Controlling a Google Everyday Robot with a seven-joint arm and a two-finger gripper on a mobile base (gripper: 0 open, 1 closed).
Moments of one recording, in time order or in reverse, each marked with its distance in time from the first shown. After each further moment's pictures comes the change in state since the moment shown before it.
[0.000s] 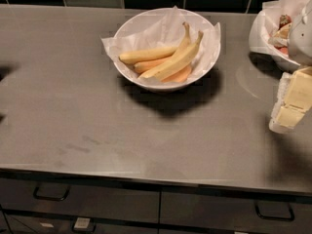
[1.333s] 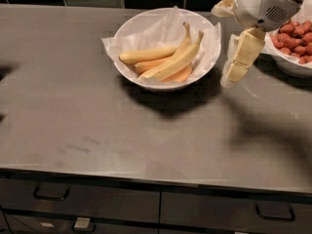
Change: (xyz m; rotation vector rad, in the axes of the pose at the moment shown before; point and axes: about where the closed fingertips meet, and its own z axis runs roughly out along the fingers) arm -0.099 -0.066 0.017 -0.029 -0.286 -0.208
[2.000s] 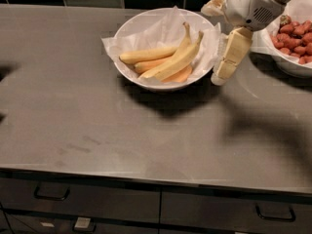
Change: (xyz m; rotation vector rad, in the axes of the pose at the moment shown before) arm -0.013 -0.016 0.018 -0.010 -0.059 -0.041
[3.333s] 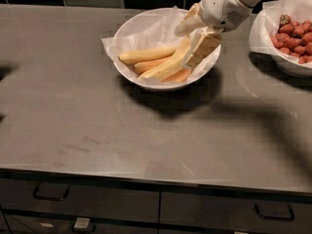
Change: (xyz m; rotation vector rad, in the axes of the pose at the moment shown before) arm -0.023 -0.029 0.043 -0.053 -0.083 -0.106
